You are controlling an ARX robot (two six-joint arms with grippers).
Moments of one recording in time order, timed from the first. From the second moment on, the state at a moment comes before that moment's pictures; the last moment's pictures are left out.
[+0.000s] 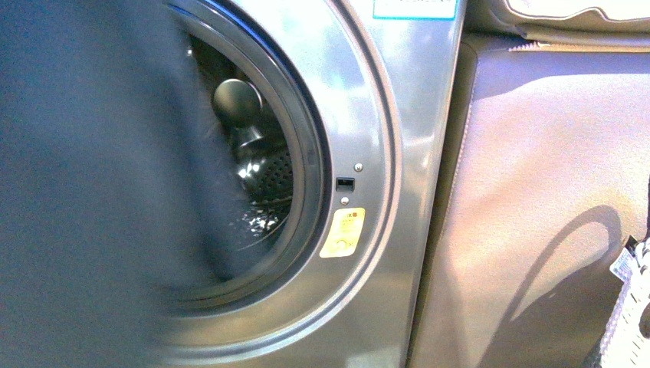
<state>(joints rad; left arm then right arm) 0.20 1.30 1.42 0.24 0.62 0.17 0.57 1.50 1.72 -0.17 -0.09 0.04</state>
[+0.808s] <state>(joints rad) 0.20 1.19 0.91 0.54 0.56 -0.01 0.57 1.50 1.72 -0.17 -0.10 0.04</state>
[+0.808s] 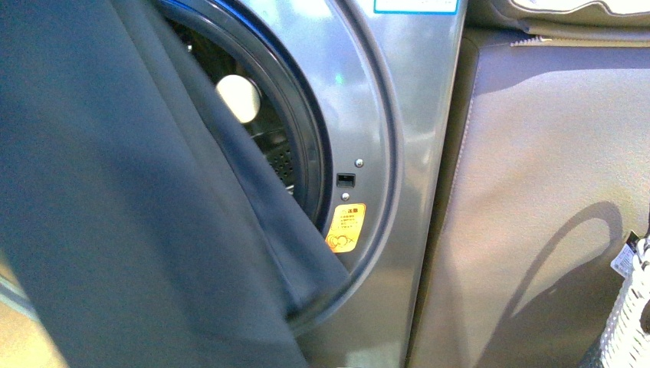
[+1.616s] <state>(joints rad) -0.04 1.43 0.68 0.85 0.31 -0.02 0.57 1.50 1.72 -0.17 -0.10 0.04</state>
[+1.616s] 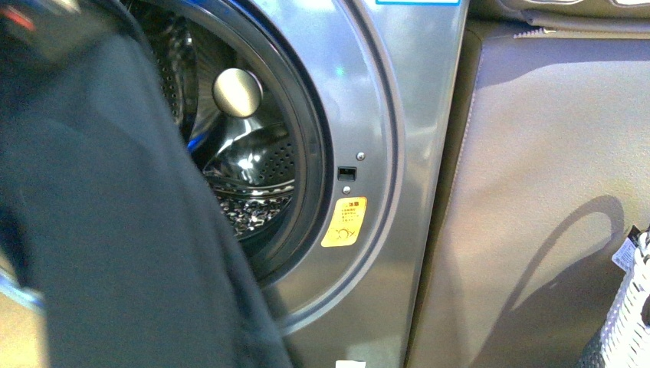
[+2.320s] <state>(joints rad) -0.09 1.82 0.82 1.01 0.11 -0.03 0.57 1.50 1.72 -0.17 -0.09 0.04</state>
